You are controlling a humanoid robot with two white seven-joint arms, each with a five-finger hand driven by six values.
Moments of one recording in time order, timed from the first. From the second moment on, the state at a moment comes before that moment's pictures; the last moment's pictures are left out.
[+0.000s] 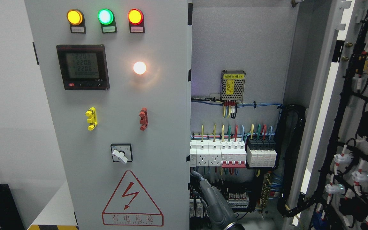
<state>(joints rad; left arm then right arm) 0.00 -0.08 0.16 0.00 -0.04 -0.08 -0.21 -0.46 0.00 0.33 -1.43 -0.29 0.03 0.18</state>
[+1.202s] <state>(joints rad) 0.00 -0.08 0.16 0.00 -0.04 -0.08 -0.21 -0.49 0.00 0.34 -1.38 -0.30 0.02 0.24</state>
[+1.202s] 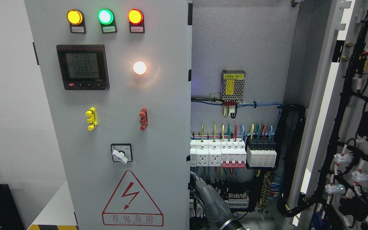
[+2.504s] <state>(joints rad) 0.00 -0.08 0.16 0.00 -0.04 -0.08 -0.21 -0.51 0.00 0.34 -1.37 -0.36 0.02 0.27</state>
